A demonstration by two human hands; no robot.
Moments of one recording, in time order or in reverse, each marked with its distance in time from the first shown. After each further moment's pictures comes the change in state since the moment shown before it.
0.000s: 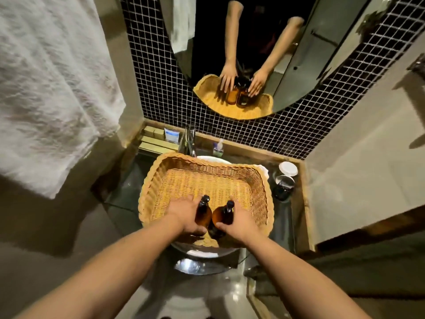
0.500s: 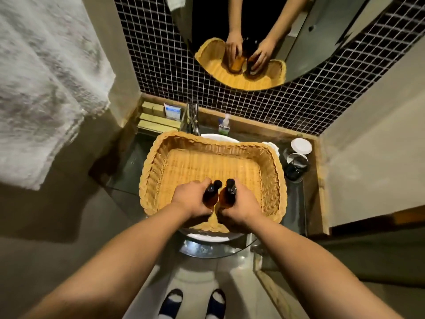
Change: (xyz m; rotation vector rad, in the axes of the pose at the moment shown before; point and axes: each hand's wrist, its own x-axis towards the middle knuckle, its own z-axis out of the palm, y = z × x) left_hand 0.016 0.003 0.019 -0.342 0.168 0.032; right_hand 0.029 0.007 0.025 0.099 0.029 -0.072
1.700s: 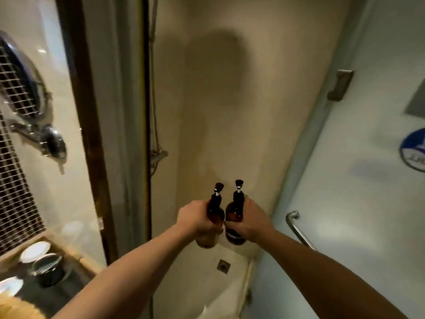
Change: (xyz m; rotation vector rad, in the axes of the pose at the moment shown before) left_hand -0.202 0.573 -0.034 -0.070 -0.145 1.245; right_hand -0.545 0.139 -0.274 -0.109 1.019 0.837
